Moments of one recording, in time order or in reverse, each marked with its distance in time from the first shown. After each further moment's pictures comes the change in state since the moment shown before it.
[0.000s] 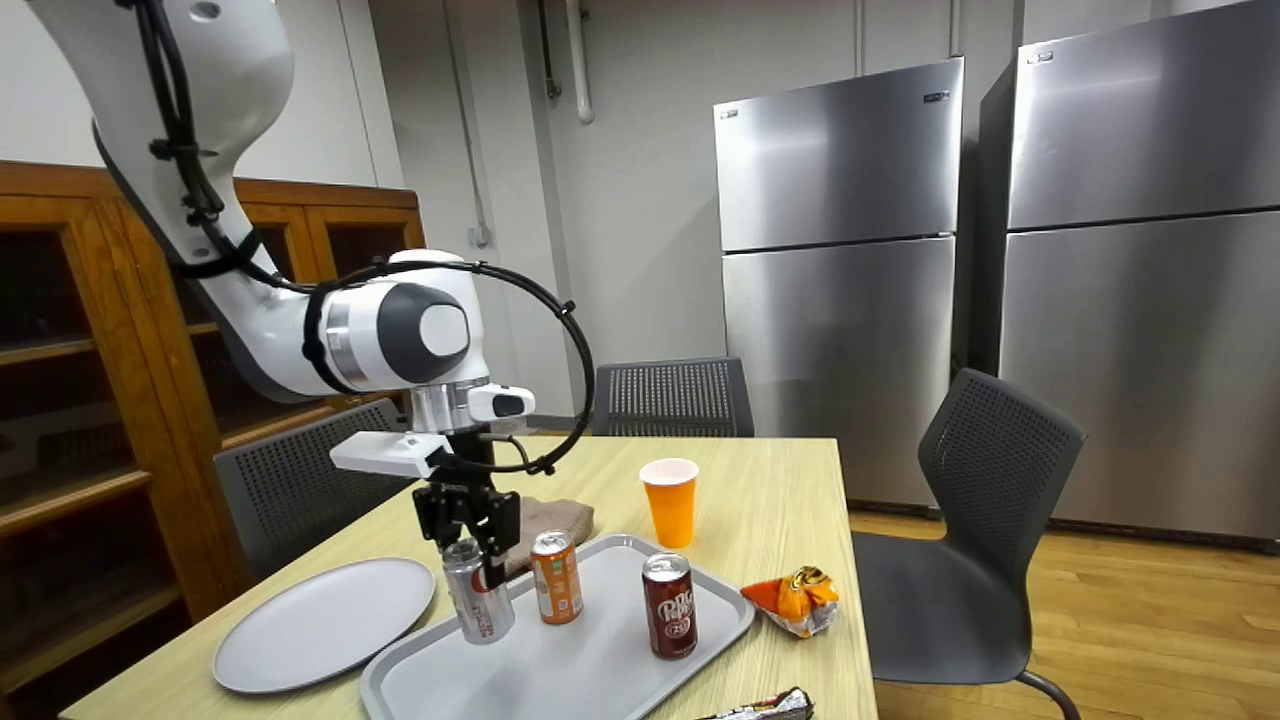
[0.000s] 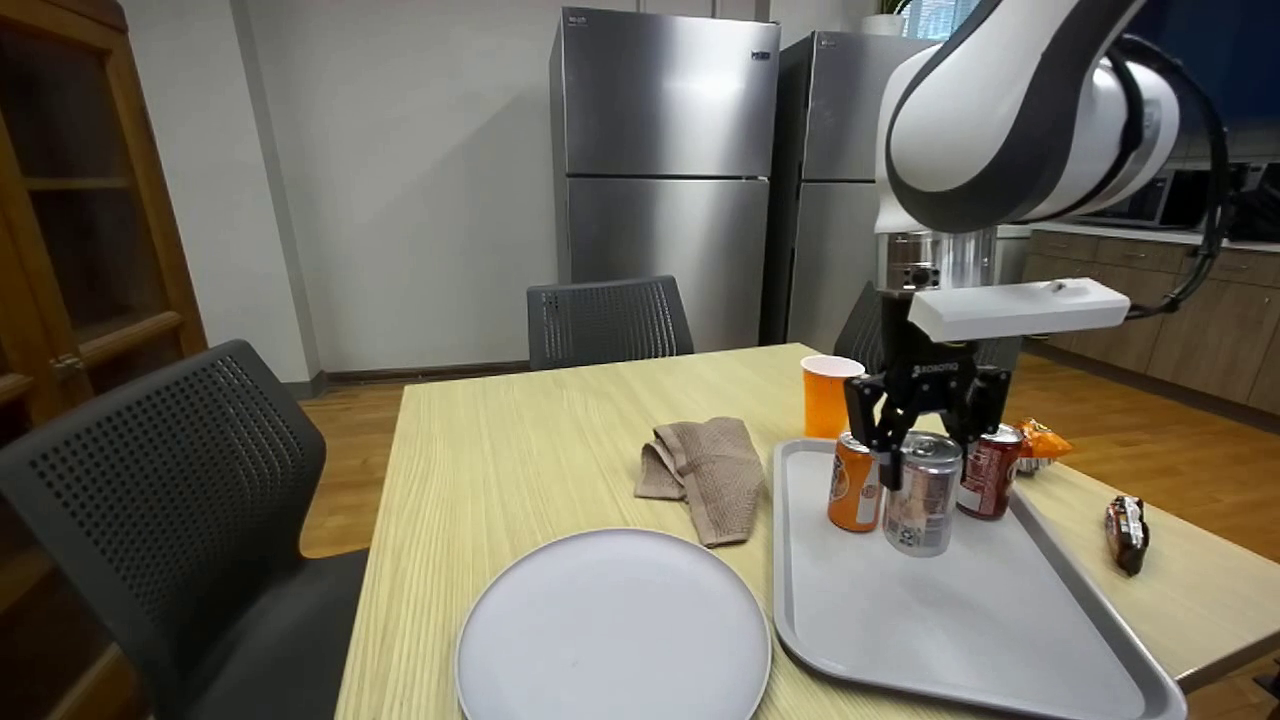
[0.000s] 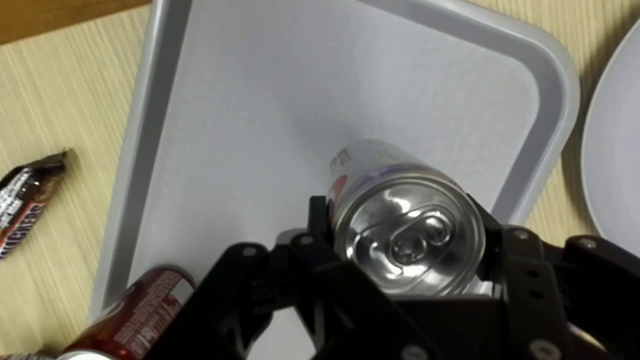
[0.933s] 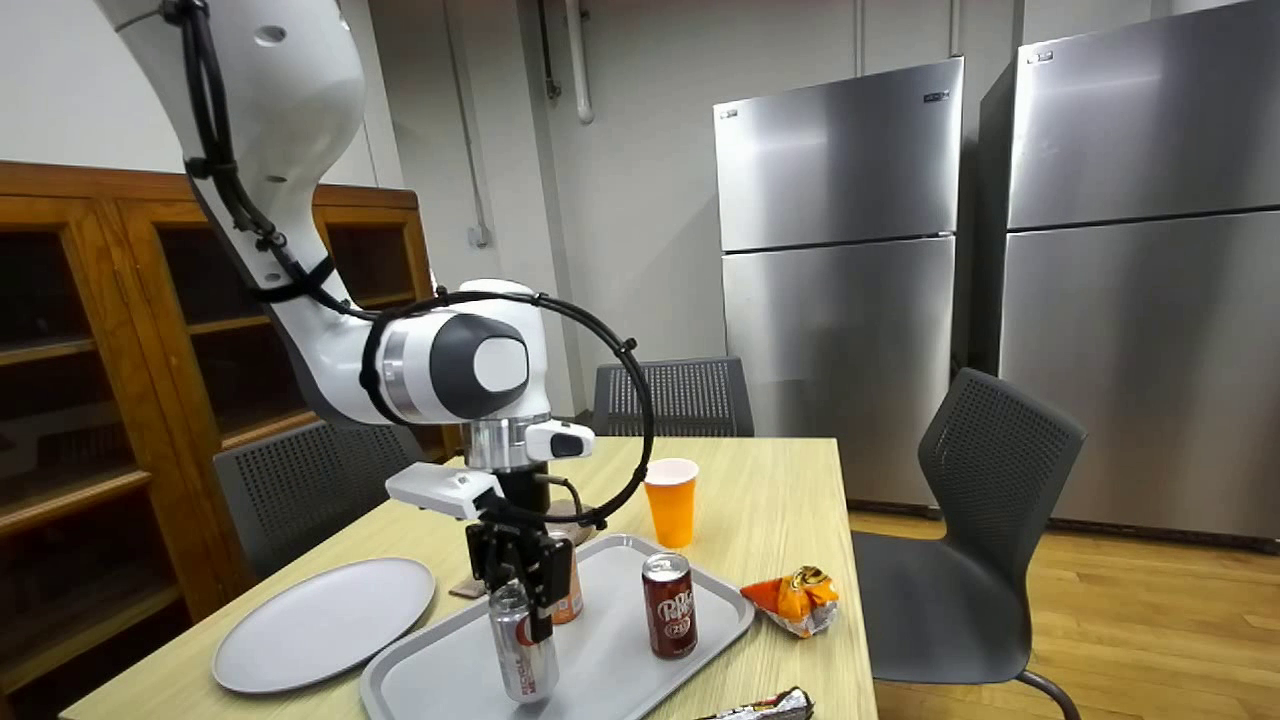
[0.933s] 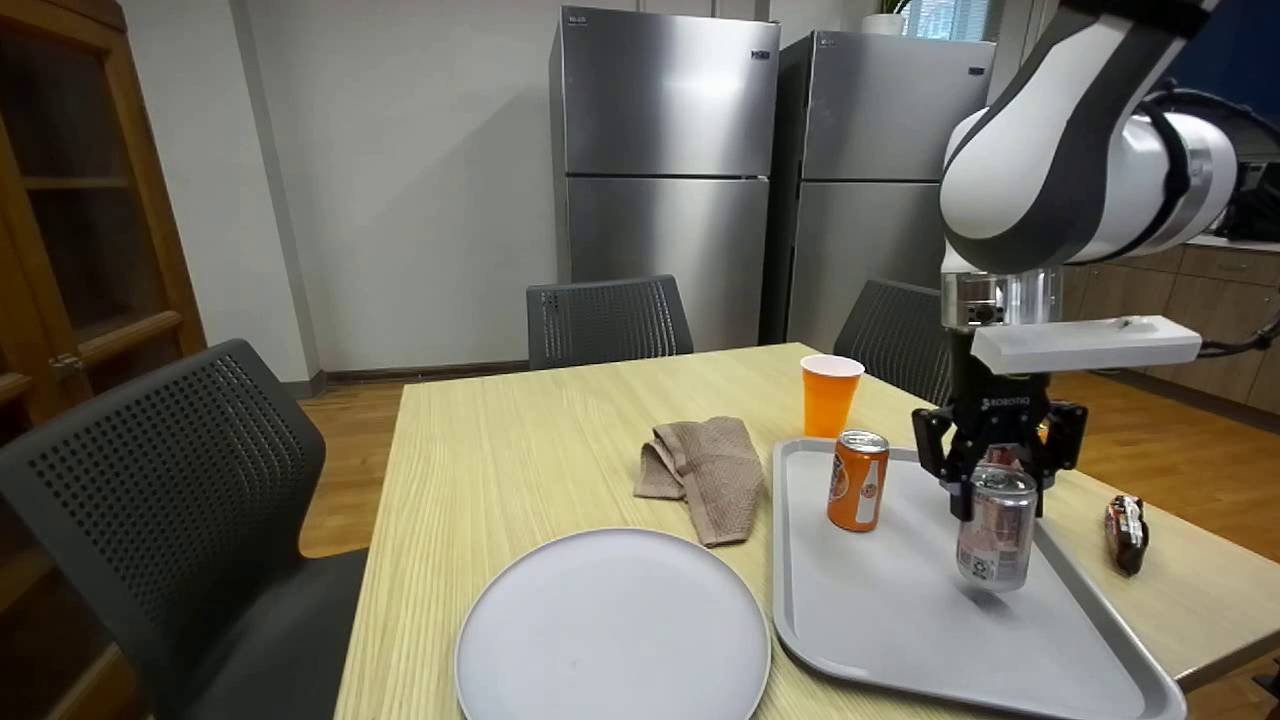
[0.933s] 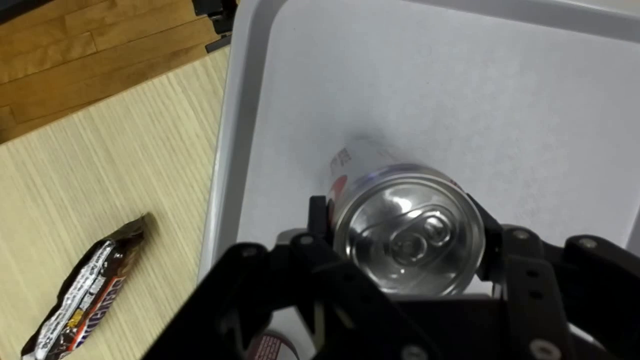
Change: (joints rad) arm -0.080 0.071 -0.081 -0.015 0.005 0.014 -0.023
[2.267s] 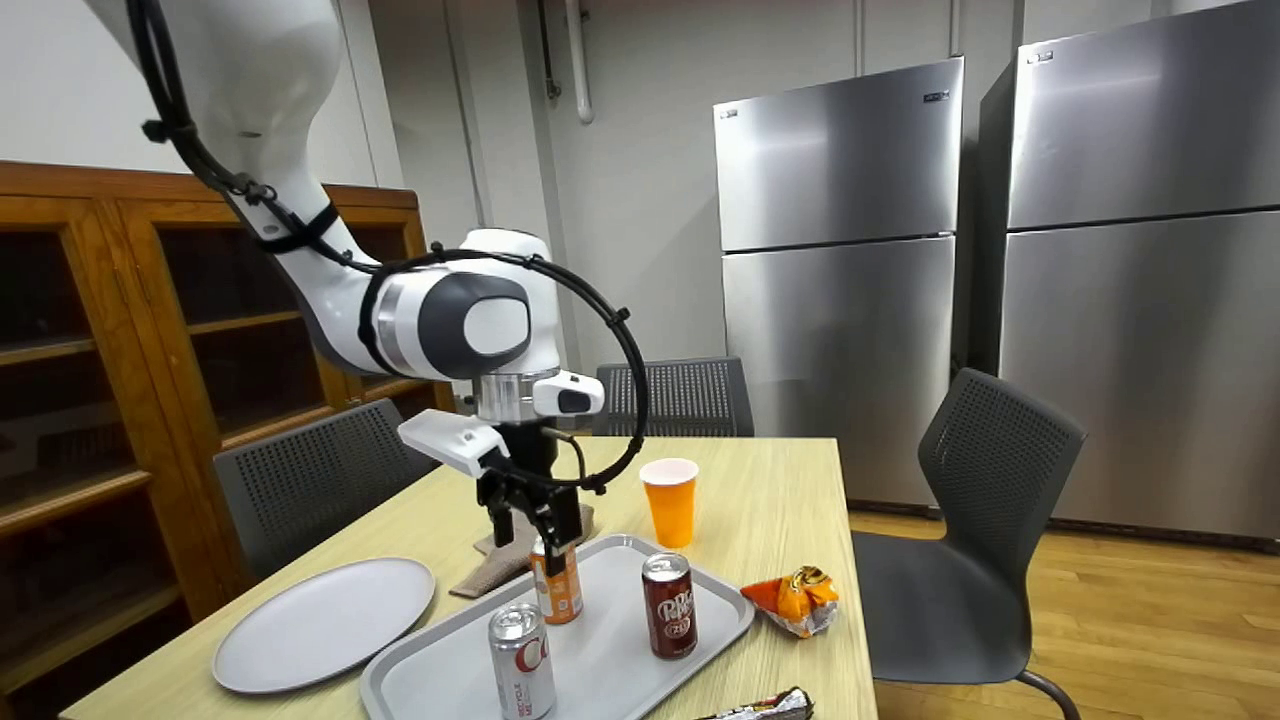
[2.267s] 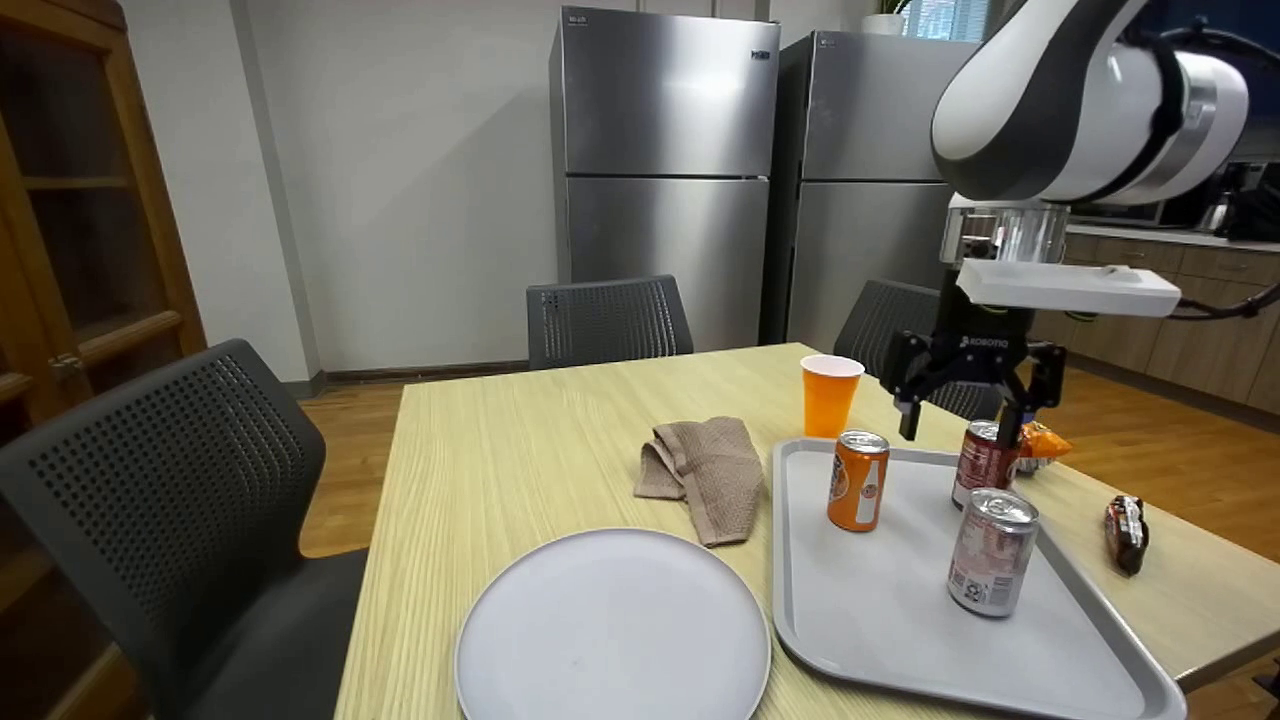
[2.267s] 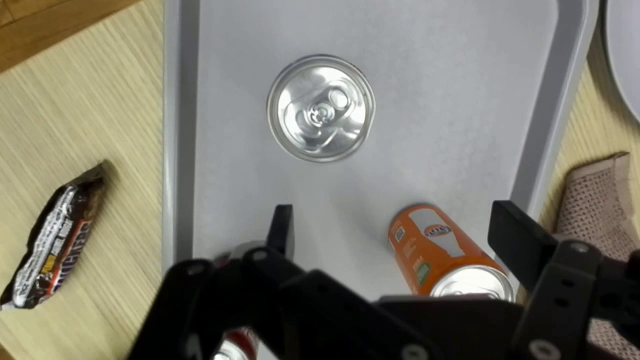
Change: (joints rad) arm -0.003 -0.092 -0.001 0.023 0.176 0.022 -0.090
